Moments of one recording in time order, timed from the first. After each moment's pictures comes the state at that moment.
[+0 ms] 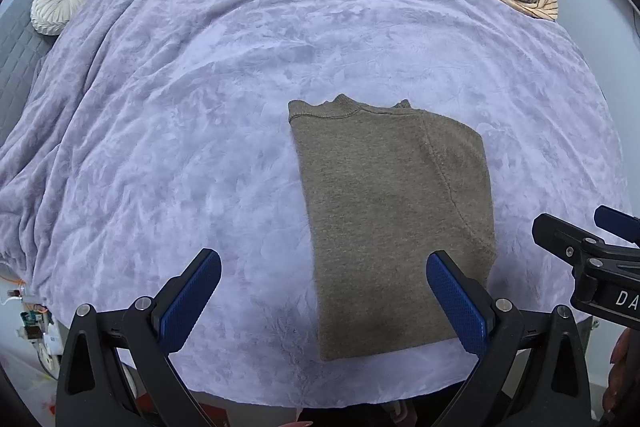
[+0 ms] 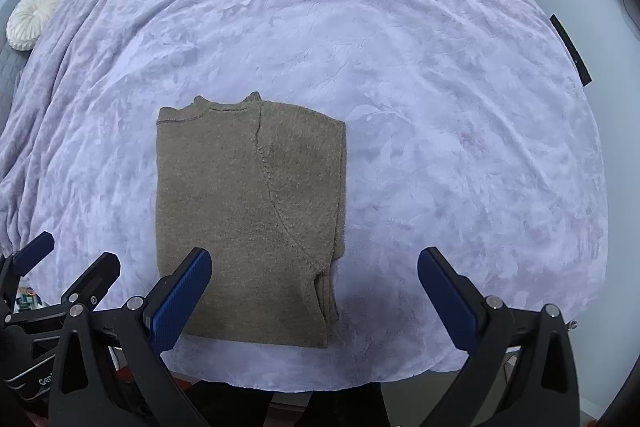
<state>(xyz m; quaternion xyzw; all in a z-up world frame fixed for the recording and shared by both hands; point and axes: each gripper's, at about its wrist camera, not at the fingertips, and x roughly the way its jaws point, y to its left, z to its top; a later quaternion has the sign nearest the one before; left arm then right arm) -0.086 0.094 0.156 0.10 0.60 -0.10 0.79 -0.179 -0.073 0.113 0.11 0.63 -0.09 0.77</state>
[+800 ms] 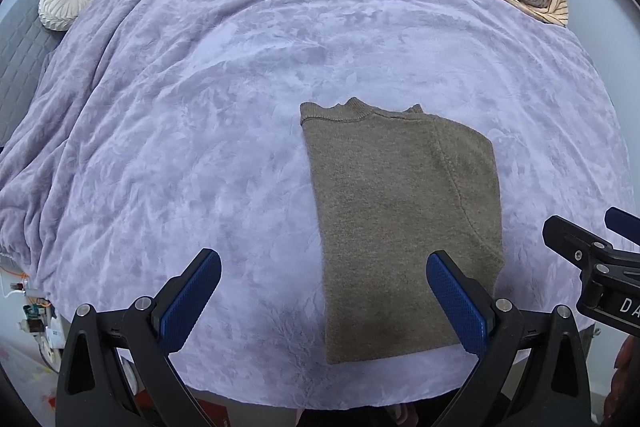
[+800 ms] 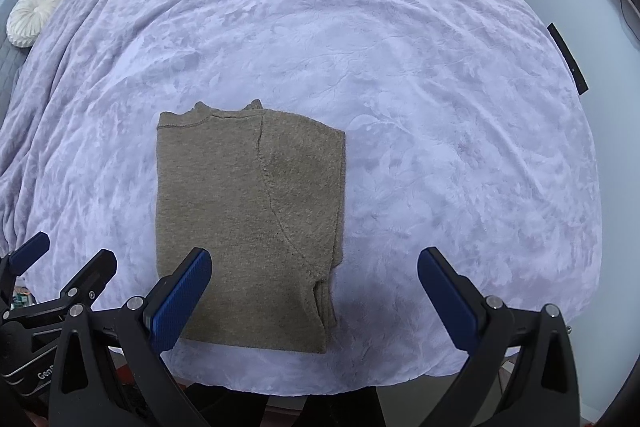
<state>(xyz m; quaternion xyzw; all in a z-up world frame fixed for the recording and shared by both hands) -0.081 0.098 0.156 0.10 0.60 -0.09 0.79 -0.175 -0.068 0.118 0.09 0.62 -0.10 0.77</state>
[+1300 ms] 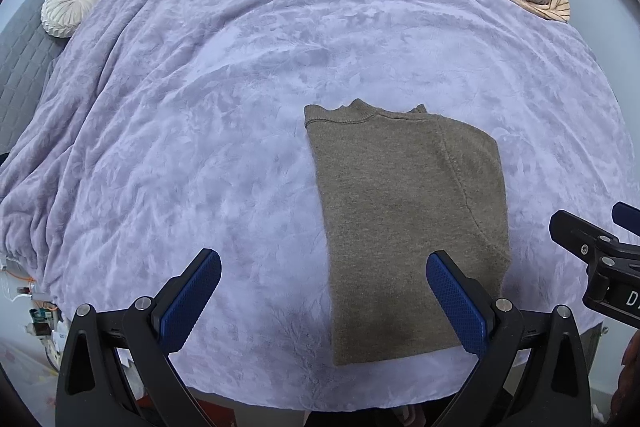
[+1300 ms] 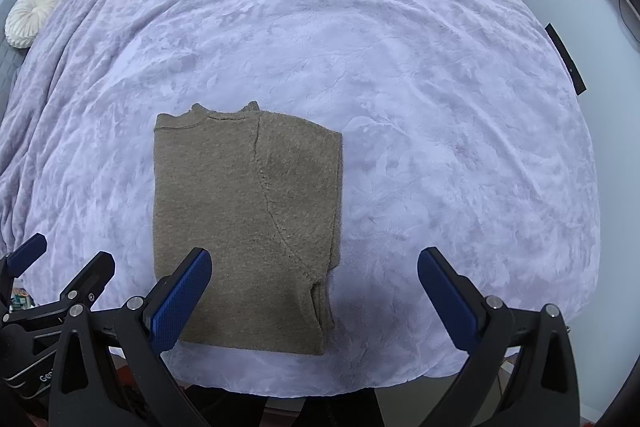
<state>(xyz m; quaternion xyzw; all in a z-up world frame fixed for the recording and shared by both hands) -0.083 0.098 0.155 0.11 0.59 -0.08 0.79 -0.173 -0.074 0.117 0.09 0.62 -0.10 0.77</state>
